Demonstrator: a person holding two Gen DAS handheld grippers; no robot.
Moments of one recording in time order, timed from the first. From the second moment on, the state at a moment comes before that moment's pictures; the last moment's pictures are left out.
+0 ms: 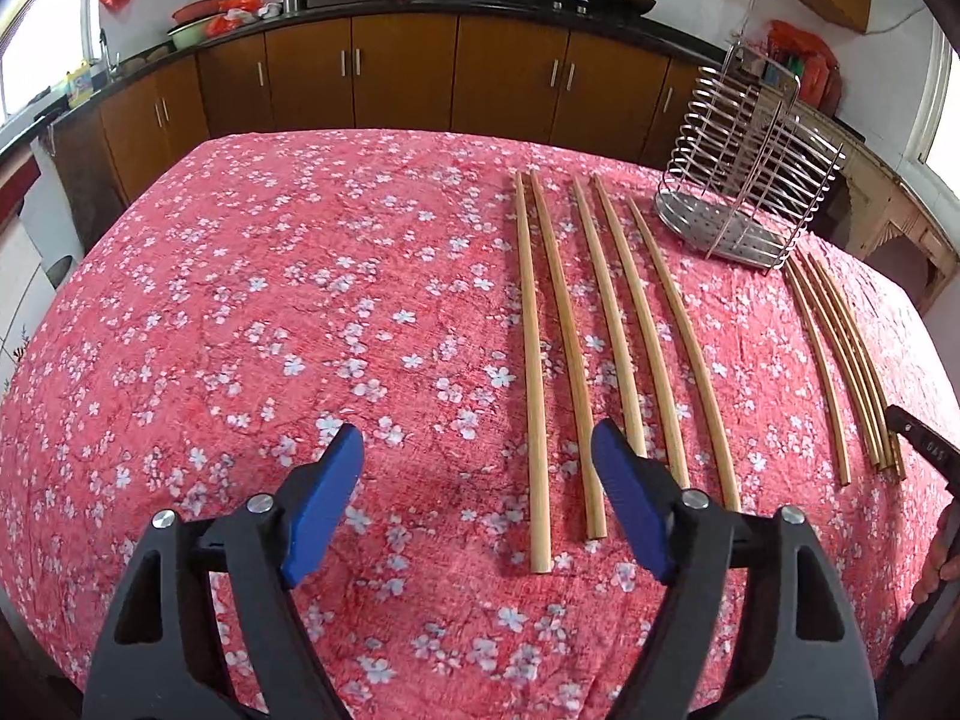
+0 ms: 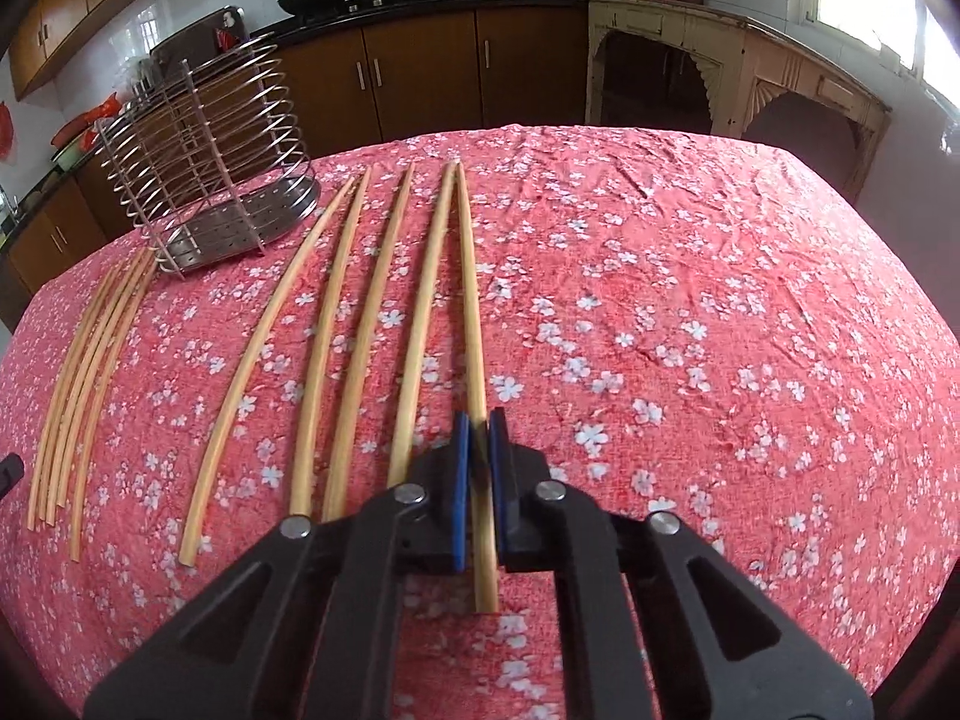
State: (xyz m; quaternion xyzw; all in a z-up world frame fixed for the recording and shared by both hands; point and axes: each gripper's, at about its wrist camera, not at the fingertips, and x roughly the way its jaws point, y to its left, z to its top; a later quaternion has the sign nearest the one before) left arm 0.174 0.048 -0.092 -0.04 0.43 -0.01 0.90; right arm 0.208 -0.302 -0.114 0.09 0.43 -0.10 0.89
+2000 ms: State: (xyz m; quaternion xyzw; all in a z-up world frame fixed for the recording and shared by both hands) left arm 0.146 0.070 -0.005 -0.06 0.28 -0.04 0.96; right arm 0.116 -0.312 -0.019 0.07 0.28 -0.11 0.95
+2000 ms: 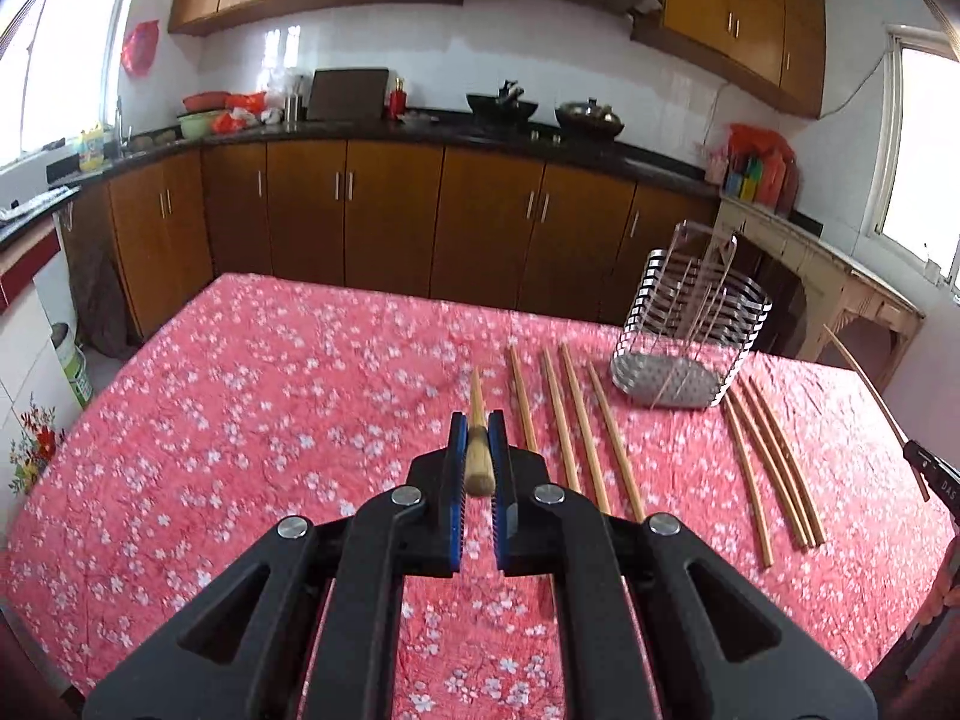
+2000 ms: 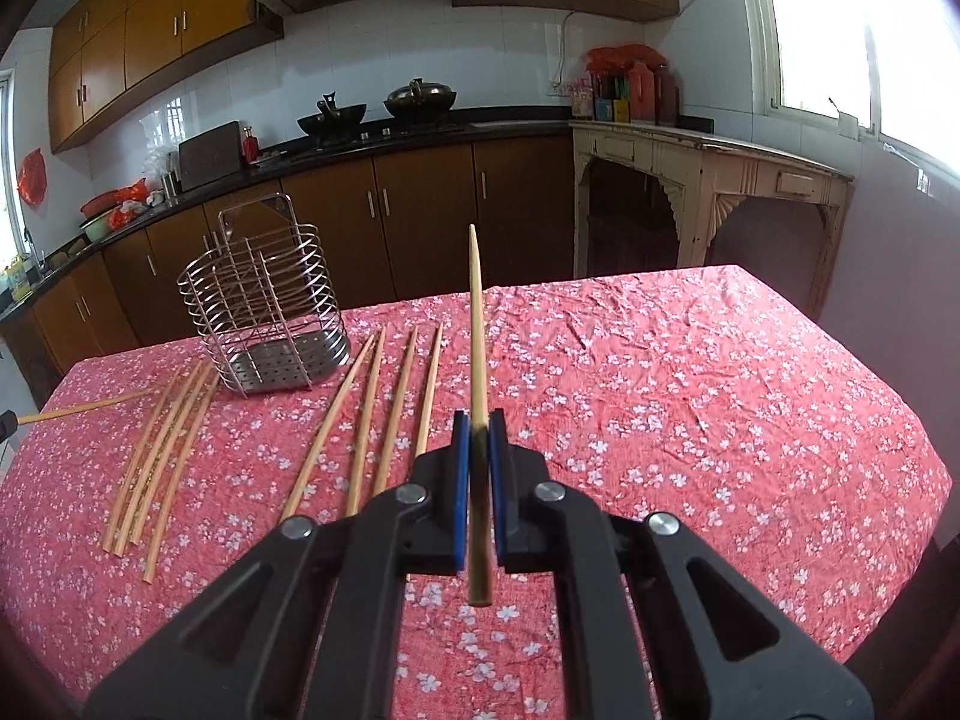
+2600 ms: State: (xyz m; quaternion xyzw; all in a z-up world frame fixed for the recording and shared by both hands) left arm 0.144 0.069 0.016 -0.05 0.24 -0.03 0.97; right arm 0.124 -0.324 -0.044 0.09 0.31 -0.10 0.94
